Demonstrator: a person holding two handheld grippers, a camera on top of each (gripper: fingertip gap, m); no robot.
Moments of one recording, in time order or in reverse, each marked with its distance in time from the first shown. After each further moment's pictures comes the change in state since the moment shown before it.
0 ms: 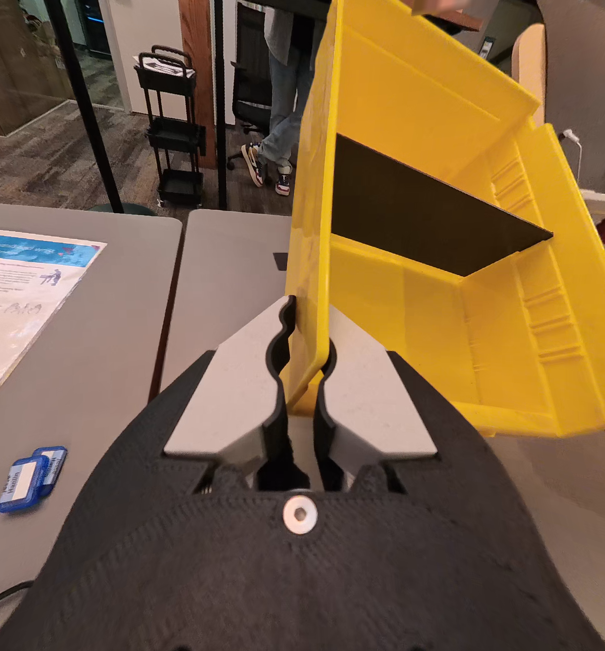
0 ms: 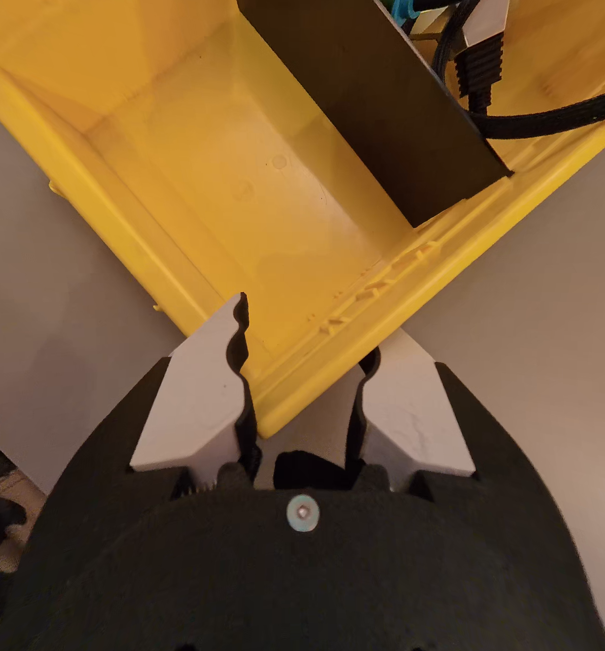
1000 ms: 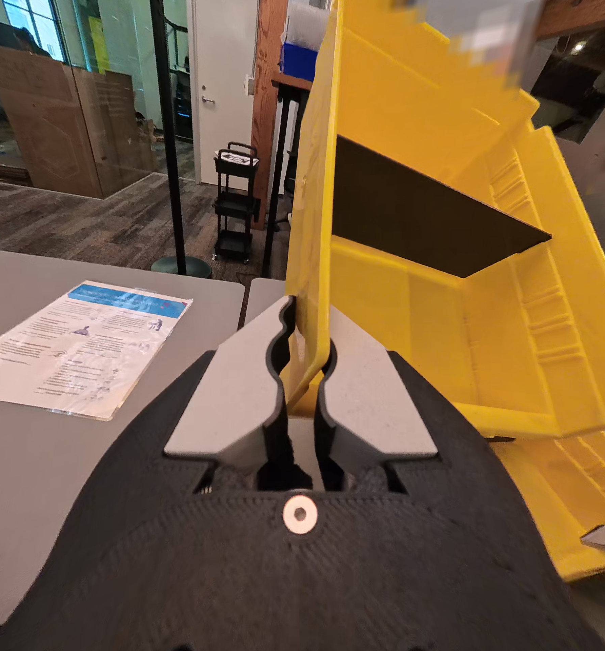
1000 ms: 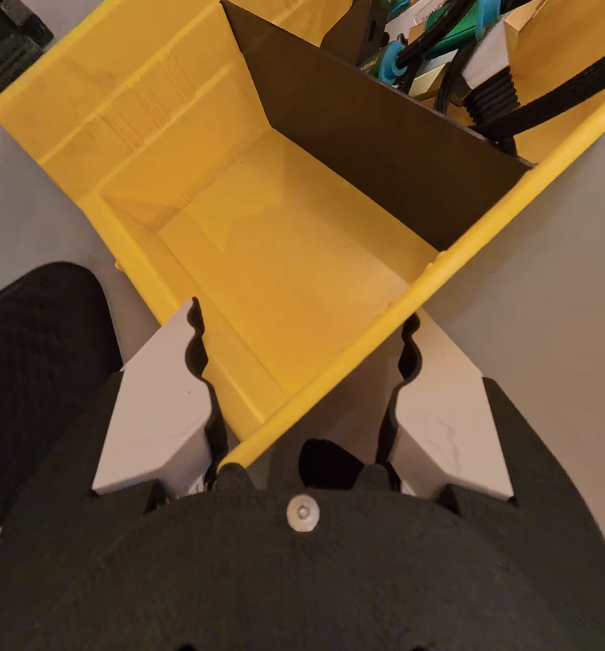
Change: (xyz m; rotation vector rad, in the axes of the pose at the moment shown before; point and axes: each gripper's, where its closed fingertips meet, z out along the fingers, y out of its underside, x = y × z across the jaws) left arm -0.029 -0.088 -0.080 0.174 -0.128 -0.024; right arm -0.140 -0.205 0.129 0.253 -0.310 0.053
